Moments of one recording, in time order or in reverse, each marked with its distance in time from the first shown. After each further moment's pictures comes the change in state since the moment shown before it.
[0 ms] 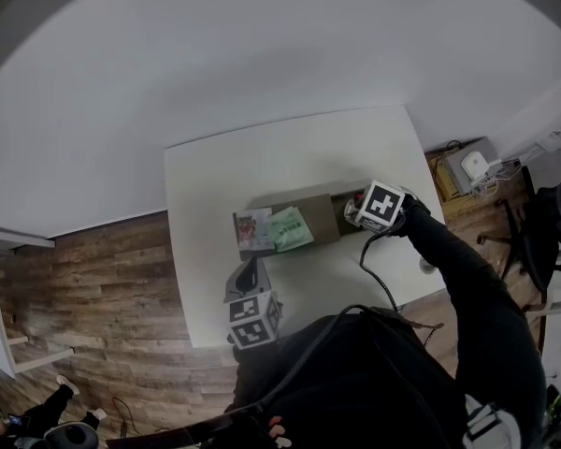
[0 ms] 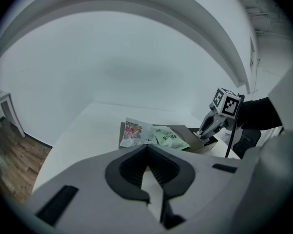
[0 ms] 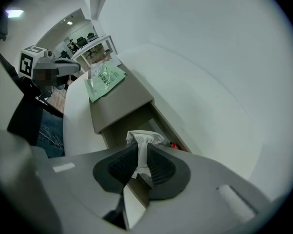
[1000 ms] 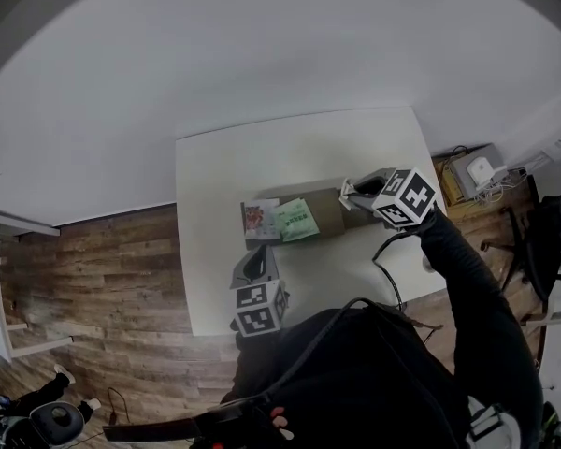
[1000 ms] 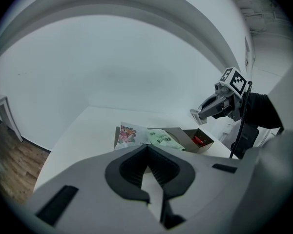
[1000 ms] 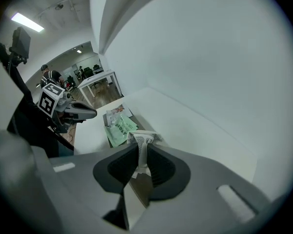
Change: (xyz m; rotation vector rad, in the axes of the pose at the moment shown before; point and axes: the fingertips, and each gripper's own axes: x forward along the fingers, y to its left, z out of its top) left arm -0.004 -0.012 0.007 0.034 -0.032 -0.024; right arm -0.087 0.020 0.062 0.050 -0.371 0.001
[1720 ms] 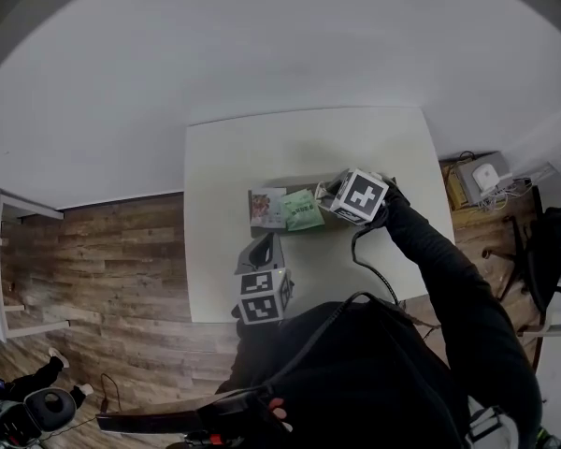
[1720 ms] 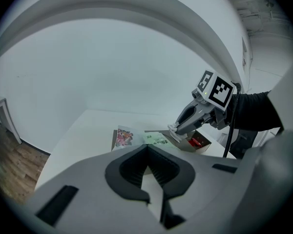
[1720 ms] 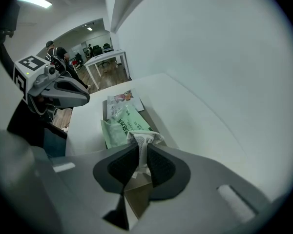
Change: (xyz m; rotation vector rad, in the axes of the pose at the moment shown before) left arm -0.008 -0.008 0.007 0.010 -0.018 -0.007; right arm 0.076 0.035 0.014 -0.188 0.188 0.010
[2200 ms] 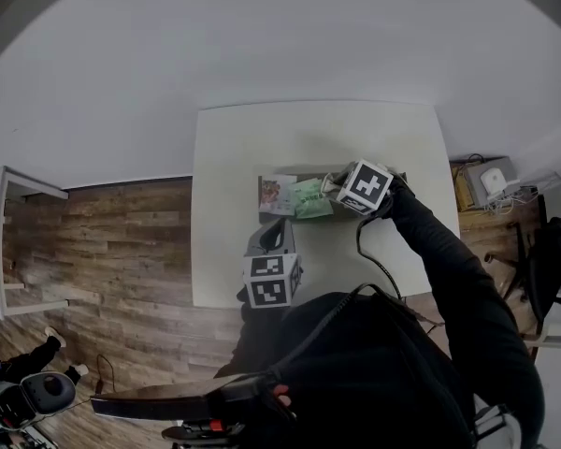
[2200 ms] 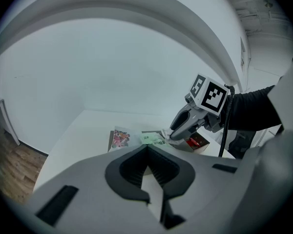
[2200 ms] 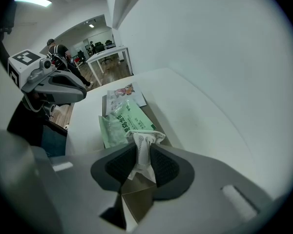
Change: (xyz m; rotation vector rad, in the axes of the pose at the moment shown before) left arm 0.004 -0.008 -0.002 0.006 0.016 -0.024; right arm 0.019 0.003 -0.008 -0.013 0.048 0.041
